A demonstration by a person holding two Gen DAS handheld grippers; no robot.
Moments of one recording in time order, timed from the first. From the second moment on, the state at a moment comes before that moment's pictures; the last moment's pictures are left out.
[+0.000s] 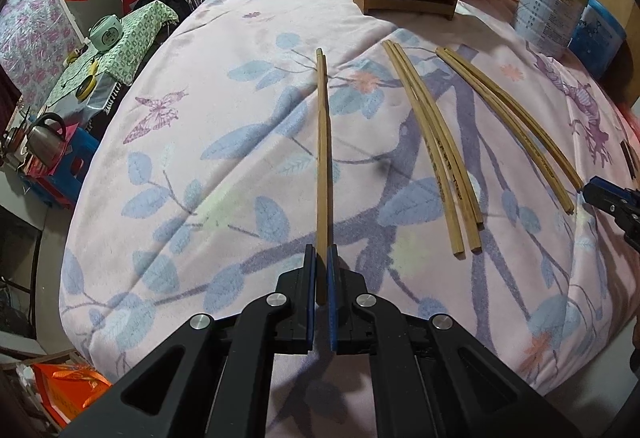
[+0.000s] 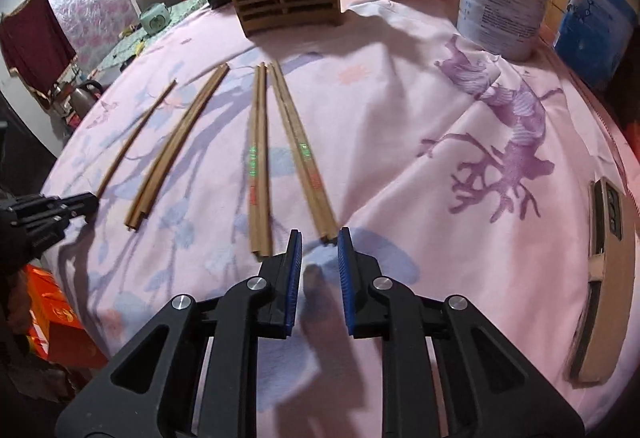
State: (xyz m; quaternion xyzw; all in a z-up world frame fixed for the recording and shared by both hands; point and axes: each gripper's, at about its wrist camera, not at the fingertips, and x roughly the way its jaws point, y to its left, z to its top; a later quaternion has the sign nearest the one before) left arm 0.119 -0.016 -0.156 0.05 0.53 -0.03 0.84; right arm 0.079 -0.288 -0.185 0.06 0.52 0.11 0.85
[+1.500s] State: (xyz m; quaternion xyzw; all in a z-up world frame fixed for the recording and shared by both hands) left arm 0.122 -0.015 -0.117 0.05 0.50 -0.06 0.86; right arm 0.072 -0.287 -0.134 0.06 0.45 0.11 0.88
